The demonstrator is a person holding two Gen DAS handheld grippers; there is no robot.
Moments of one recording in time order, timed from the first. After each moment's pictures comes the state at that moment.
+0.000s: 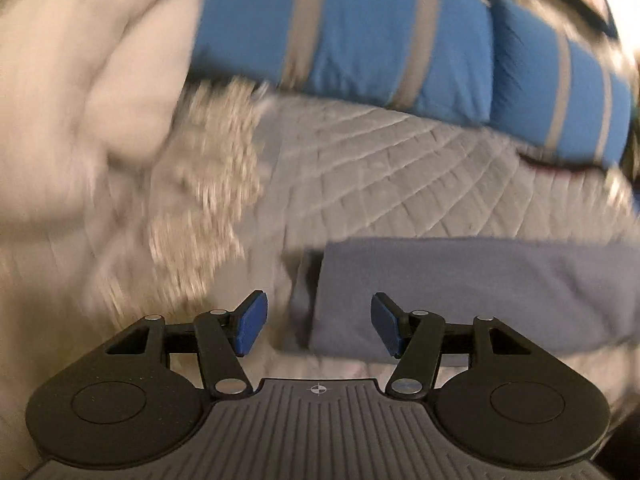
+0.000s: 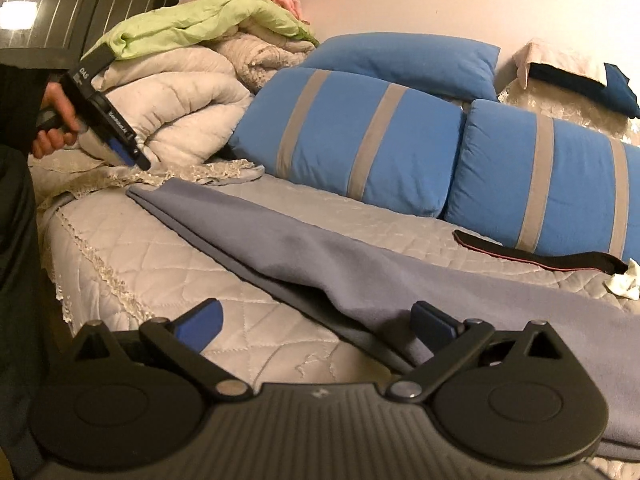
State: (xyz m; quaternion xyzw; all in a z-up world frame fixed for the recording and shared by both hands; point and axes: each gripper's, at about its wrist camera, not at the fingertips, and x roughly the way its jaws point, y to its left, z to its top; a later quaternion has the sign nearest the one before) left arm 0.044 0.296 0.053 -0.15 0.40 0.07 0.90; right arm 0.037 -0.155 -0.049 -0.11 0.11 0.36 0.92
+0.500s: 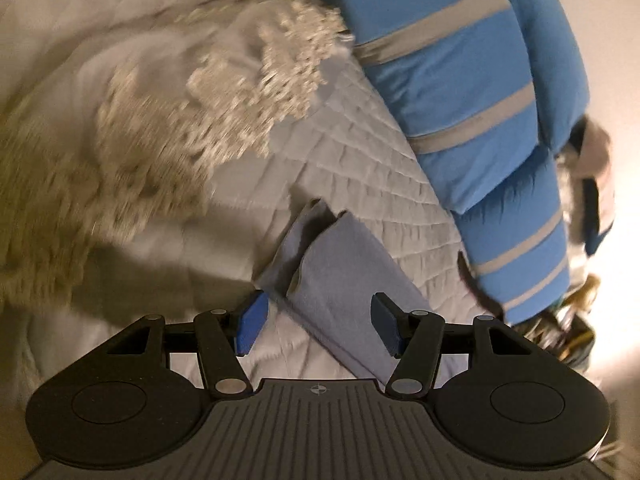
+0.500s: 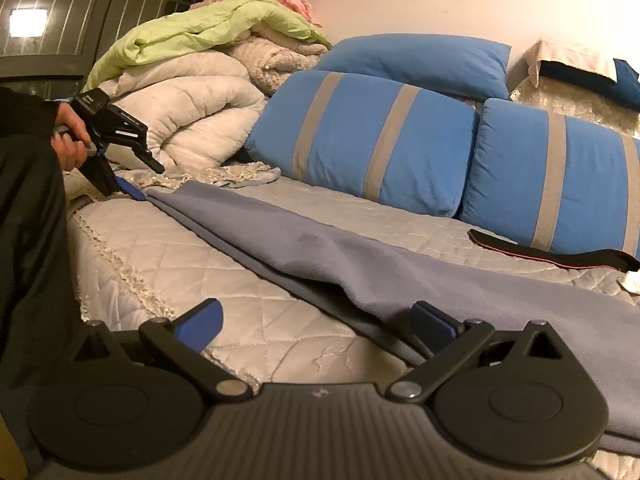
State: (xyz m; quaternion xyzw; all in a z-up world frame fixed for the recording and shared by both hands) left arm 0.011 0.355 -0.005 -0.50 0.36 0.03 0.79; right arm 0.031 -0.160 -0.053 -0.10 0.11 0.39 0.91
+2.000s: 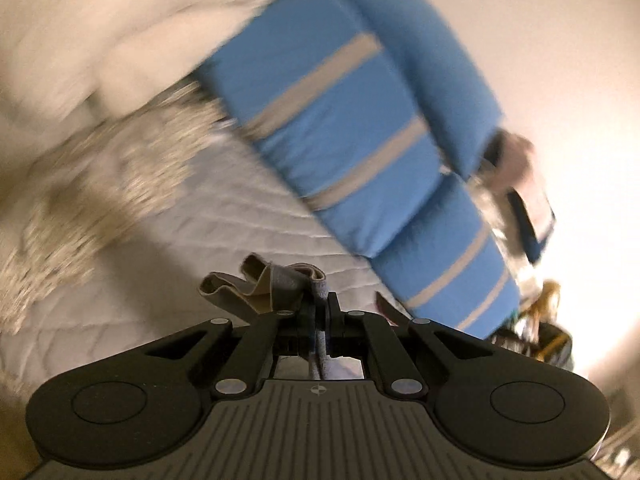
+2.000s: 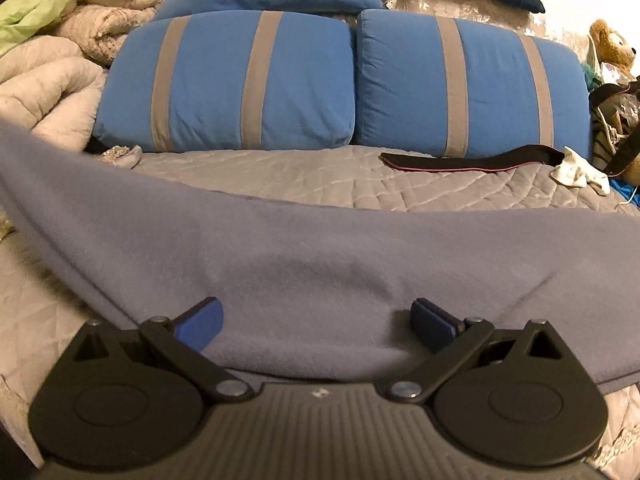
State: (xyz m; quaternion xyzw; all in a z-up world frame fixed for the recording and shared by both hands) left arm 0.004 0.260 0.159 -0.38 0.25 0.01 0.89; right arm 0.084 -0.055 -0.045 -0.01 0.25 0.16 0.96
